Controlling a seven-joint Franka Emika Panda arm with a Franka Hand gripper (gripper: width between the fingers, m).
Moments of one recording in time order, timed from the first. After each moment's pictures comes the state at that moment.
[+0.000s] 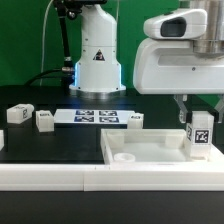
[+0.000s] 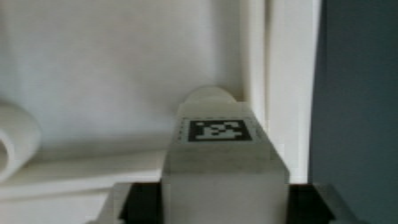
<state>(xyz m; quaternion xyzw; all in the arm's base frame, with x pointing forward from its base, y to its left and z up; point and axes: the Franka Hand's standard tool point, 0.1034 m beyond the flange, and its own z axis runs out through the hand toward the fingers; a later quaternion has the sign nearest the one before) 0.620 0.121 0.085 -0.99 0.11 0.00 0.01</state>
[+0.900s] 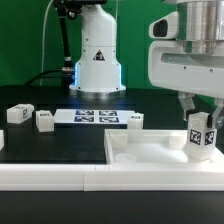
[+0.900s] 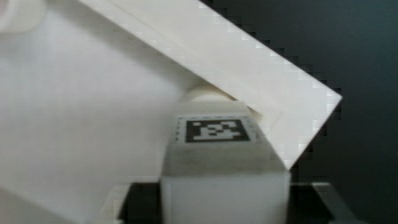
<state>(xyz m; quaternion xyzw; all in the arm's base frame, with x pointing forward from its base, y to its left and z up) 0.625 0.120 0.084 -0.85 0.52 0.00 0.03</state>
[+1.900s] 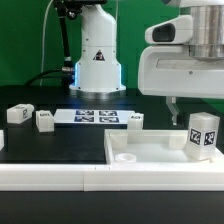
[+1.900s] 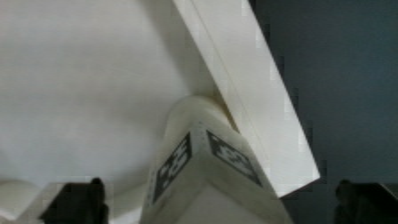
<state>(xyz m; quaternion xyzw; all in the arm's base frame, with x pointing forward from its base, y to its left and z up) 0.622 0.126 0.079 -0.99 0.13 0.00 0.03</state>
